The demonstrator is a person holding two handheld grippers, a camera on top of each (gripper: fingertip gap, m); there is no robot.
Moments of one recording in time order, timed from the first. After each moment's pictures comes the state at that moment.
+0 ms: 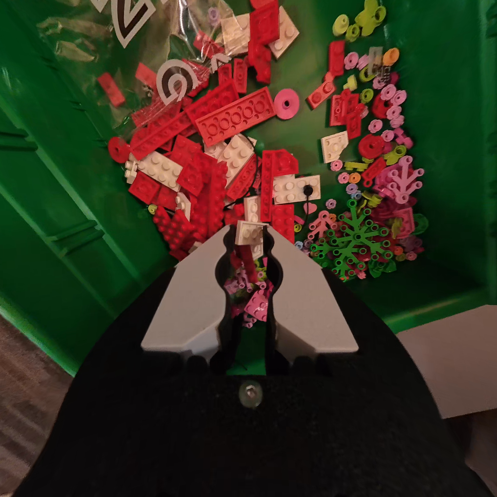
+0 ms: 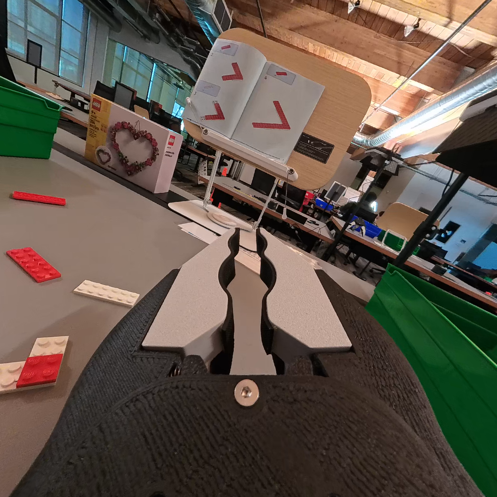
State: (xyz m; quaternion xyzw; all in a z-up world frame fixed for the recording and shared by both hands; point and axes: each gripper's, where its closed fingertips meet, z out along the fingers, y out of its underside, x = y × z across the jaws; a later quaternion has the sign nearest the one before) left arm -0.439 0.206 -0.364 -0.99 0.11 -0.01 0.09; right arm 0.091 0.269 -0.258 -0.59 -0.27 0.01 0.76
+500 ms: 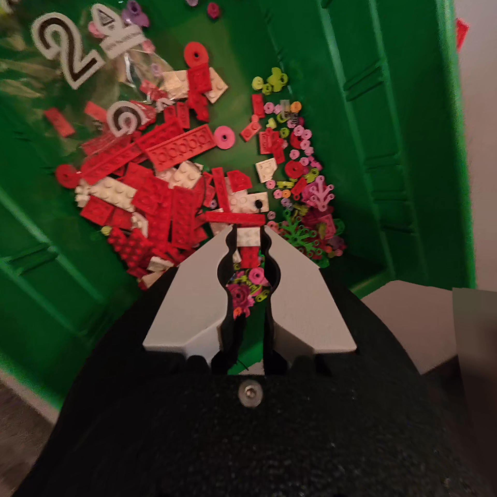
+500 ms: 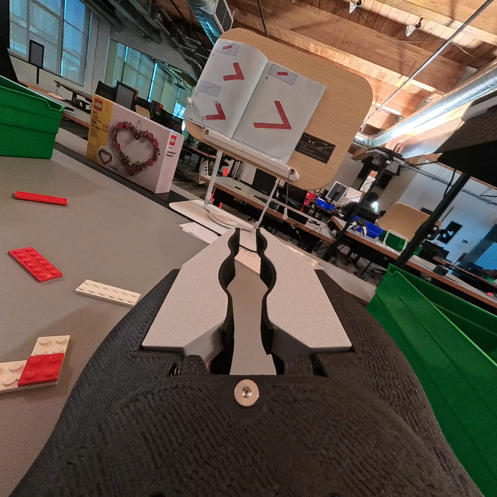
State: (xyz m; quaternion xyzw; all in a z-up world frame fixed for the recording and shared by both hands) left arm -0.404 0.211 -0.341 -0.98 0.11 -0.13 0.13; right arm 0.090 0.269 -0.259 -0.59 -0.27 0.02 0.76
